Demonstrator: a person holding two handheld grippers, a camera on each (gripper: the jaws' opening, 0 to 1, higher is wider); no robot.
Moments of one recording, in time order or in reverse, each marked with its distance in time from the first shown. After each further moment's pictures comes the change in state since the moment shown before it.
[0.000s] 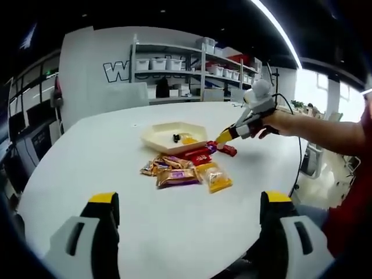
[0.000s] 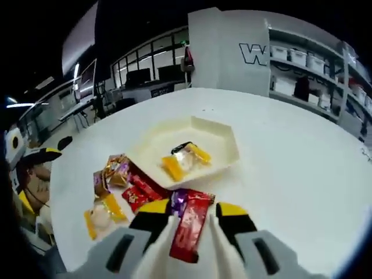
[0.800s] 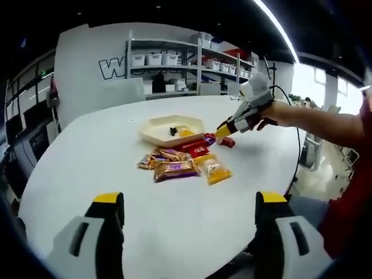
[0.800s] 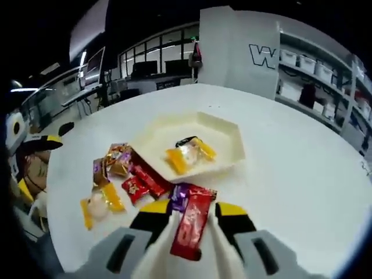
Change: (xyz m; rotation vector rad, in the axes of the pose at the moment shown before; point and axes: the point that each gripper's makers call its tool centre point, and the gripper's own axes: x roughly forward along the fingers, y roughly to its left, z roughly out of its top) left arm 0.002 -0.001 -0.014 0.048 0.058 -0.014; right arm 0.000 0.004 -0.004 -0.091 0.022 0.002
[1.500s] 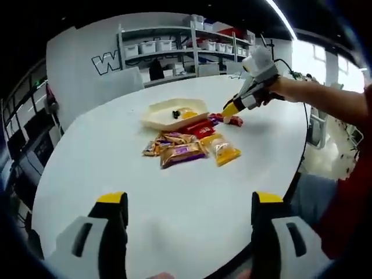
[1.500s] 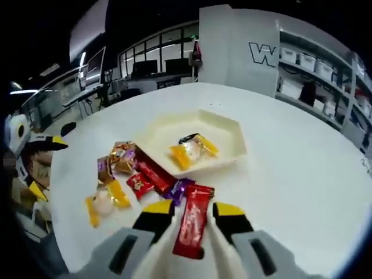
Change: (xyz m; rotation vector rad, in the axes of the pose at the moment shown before) left arm 0.002 0.010 -0.014 0.069 0.107 0.033; right arm -0.008 0.006 -0.006 0.027 0.010 0.013
